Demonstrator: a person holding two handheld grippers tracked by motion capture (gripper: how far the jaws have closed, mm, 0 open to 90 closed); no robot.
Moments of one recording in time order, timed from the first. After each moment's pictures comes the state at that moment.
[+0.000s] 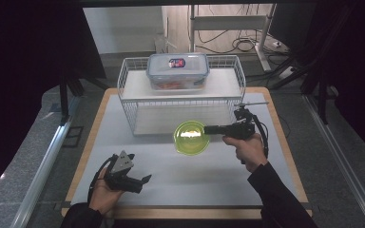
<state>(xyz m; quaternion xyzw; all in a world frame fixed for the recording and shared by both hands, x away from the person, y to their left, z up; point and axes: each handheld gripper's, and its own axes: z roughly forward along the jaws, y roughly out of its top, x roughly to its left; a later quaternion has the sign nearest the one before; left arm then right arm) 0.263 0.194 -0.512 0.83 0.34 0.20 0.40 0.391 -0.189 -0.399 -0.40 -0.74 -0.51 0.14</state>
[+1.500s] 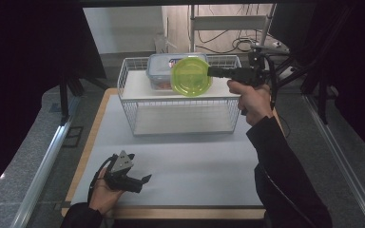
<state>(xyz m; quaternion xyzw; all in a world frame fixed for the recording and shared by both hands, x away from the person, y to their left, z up) 0.264 0.195 -0.512 0.83 0.34 0.20 0.40 0.445 -0.184 -0.269 -0.40 -0.67 -0.62 0.11</state>
